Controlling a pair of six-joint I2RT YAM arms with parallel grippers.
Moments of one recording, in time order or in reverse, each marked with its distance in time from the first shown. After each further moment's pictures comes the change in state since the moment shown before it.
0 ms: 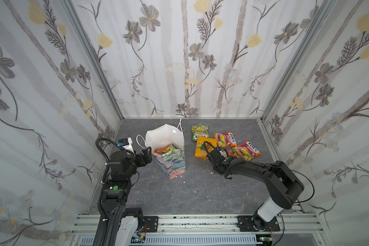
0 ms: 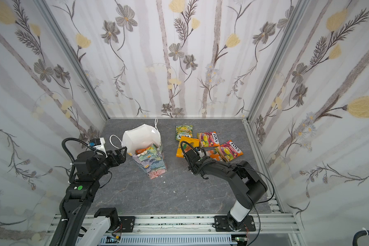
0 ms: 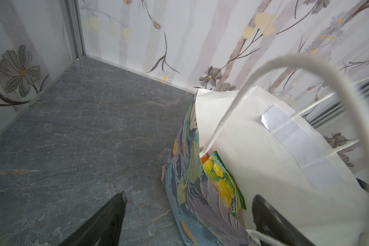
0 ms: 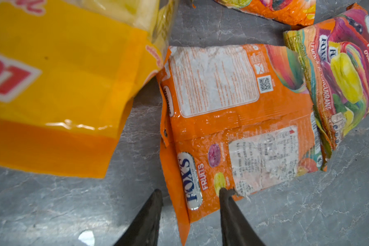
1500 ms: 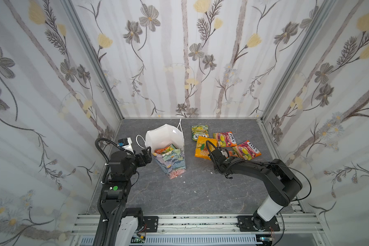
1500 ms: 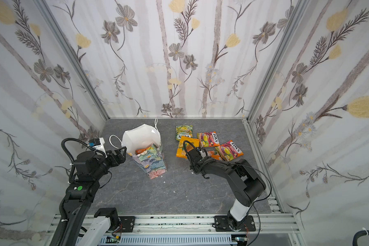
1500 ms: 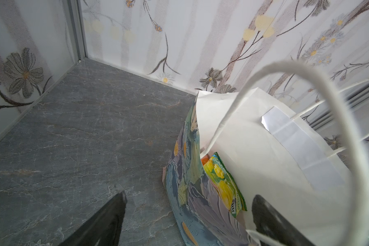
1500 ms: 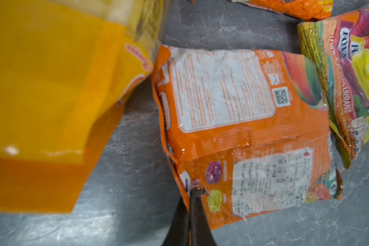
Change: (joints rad) left arm 0.000 -0.008 0.000 0.000 -0.010 0.000; right arm -0.044 -0.013 -0.039 0.082 -0.068 -0.036
